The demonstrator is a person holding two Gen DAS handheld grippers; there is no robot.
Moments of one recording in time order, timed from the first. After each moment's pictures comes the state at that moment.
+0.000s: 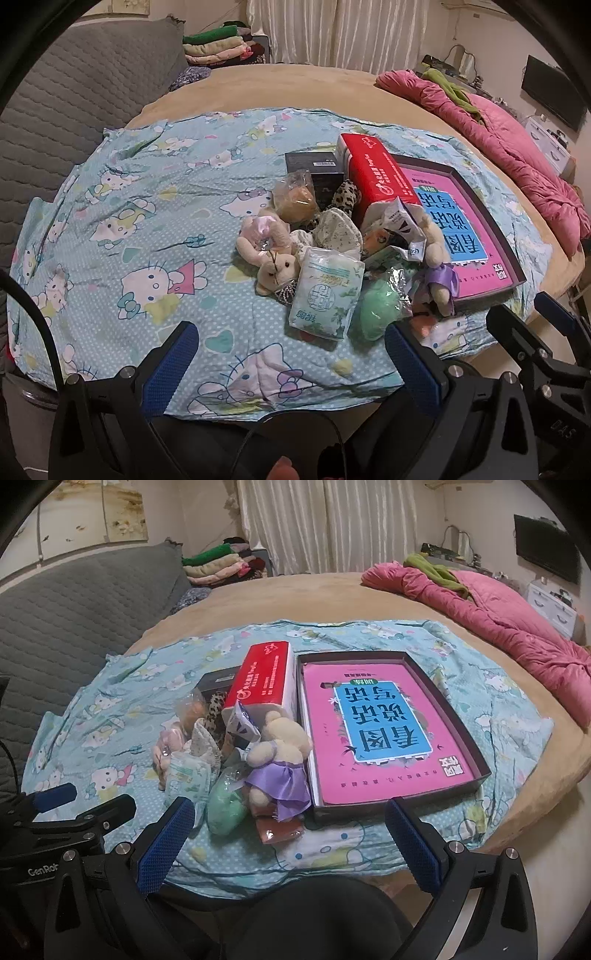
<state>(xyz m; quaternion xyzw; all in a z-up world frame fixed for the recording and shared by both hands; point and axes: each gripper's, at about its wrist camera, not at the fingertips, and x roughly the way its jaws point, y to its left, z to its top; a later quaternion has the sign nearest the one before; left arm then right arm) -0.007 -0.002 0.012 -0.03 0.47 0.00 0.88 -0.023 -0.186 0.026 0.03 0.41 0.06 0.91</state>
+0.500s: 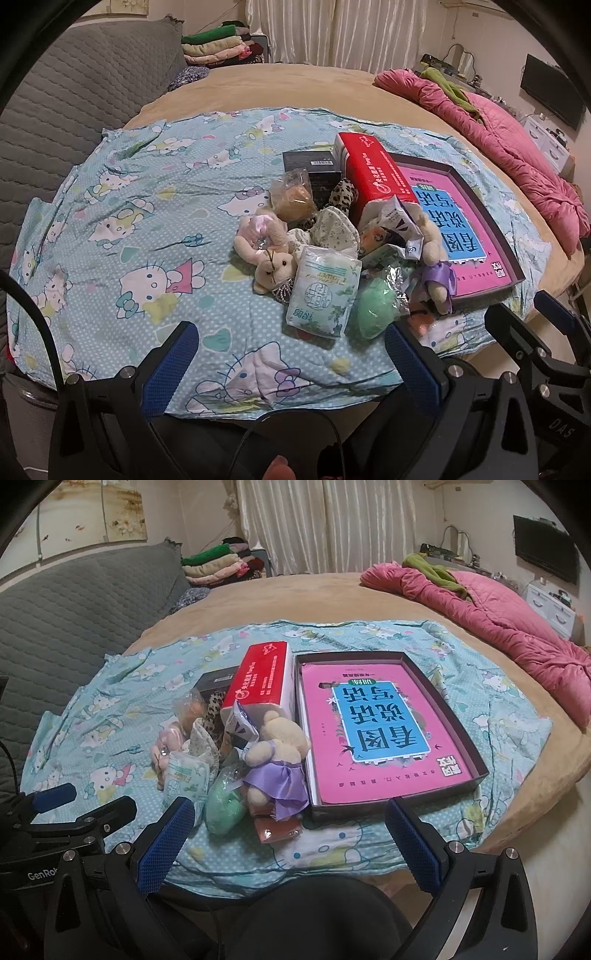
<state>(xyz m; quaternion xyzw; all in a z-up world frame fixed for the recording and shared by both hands) -0.009 -0.004 0.013 -0.03 0.47 0.00 0.88 -0.024 -0.187 0.027 0.03 0.41 0.06 0.91</state>
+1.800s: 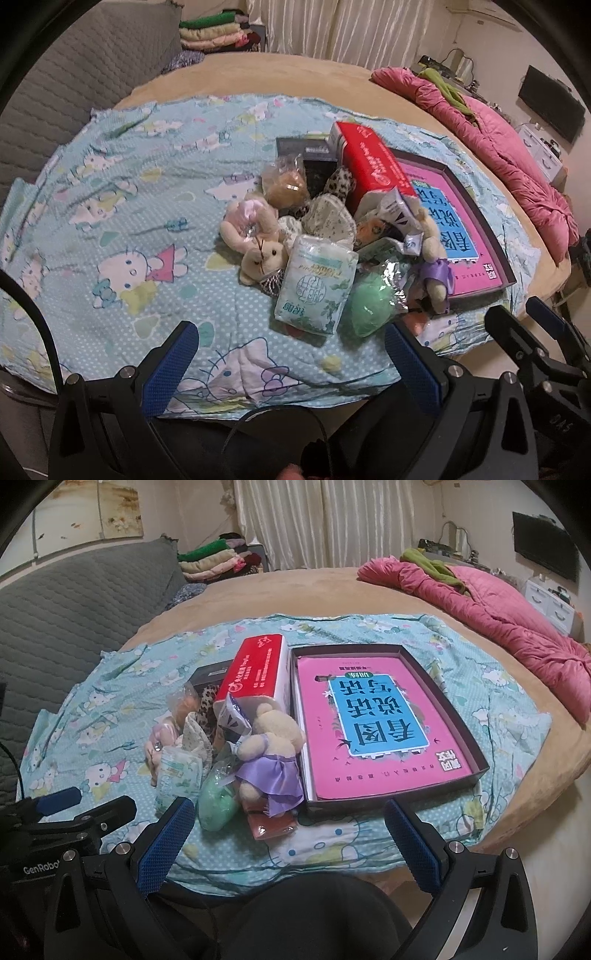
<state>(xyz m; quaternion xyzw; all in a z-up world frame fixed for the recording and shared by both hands) 0.001 0.006 -0.009 -0.07 0.49 -0.02 0.87 -0.019 -0.191 0.017 0.03 0.42 0.06 0.91</state>
